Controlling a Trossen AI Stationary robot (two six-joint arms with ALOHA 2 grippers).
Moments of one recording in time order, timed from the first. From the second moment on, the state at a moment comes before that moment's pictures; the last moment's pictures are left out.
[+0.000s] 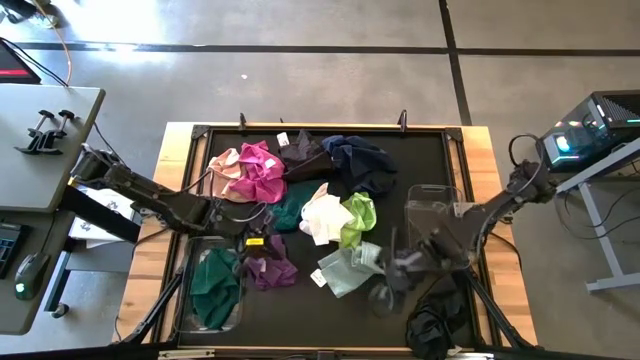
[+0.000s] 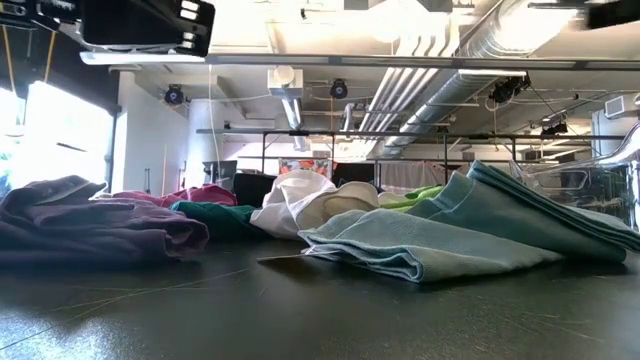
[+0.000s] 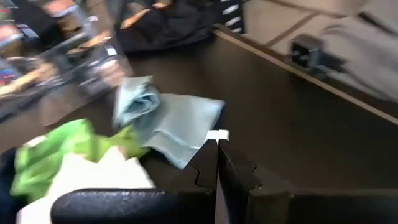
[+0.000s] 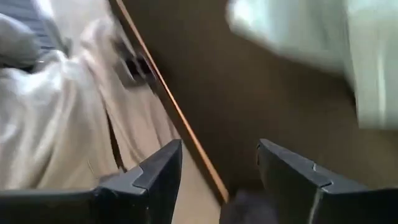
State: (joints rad) left arm -0.32 1.13 0.58 0.07 0.12 0.37; right arm 0.59 1.50 1.23 -0.76 -0.12 1.28
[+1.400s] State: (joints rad) left arm -0.29 1.13 0.58 0.03 0.20 0.34; right arm 0.87 1.96 1.23 -0.88 -0.31 1.65
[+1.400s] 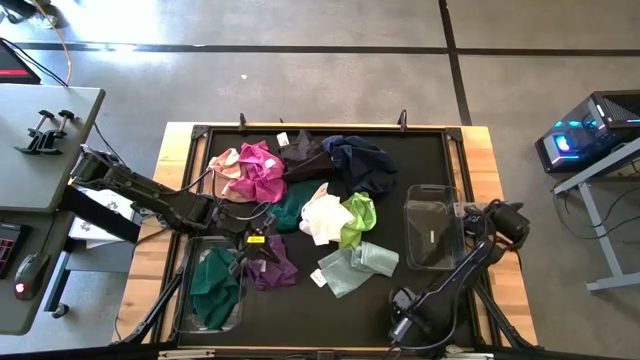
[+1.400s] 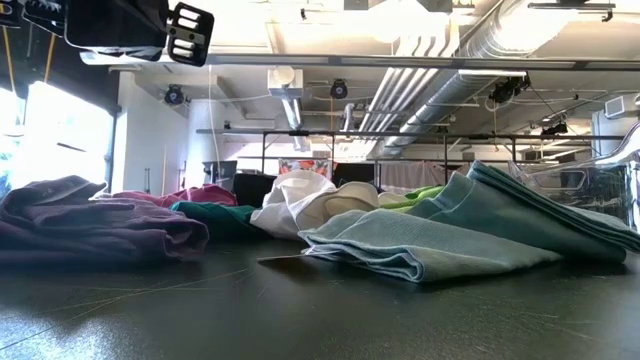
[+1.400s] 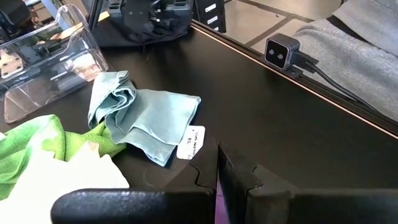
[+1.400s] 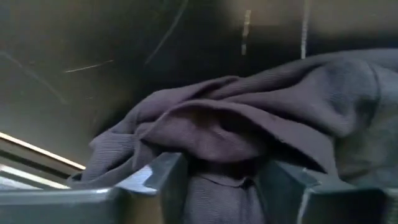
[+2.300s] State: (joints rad) left arm -0.33 1.13 0.58 0.16 0.12 0.40; right arm 0.80 1.68 1.23 -0.48 0.55 1.01
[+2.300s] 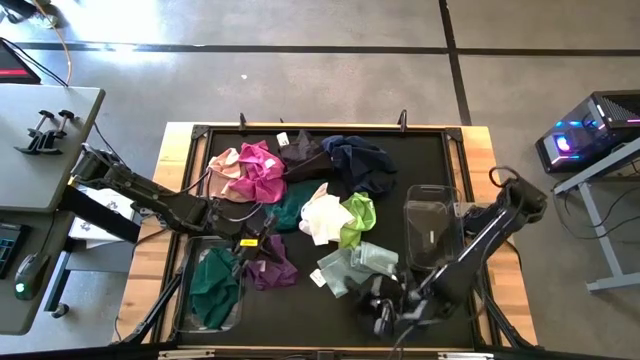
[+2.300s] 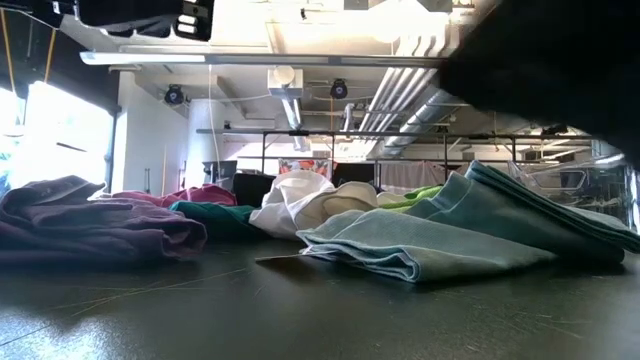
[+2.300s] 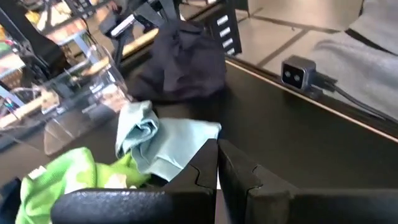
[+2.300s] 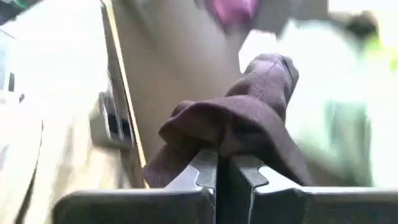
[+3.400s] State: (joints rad) left arm -0.19 1.14 0.51 0.43 0.14 0.37; right arm 0.37 1.65 1.00 0.98 0.31 -0.34
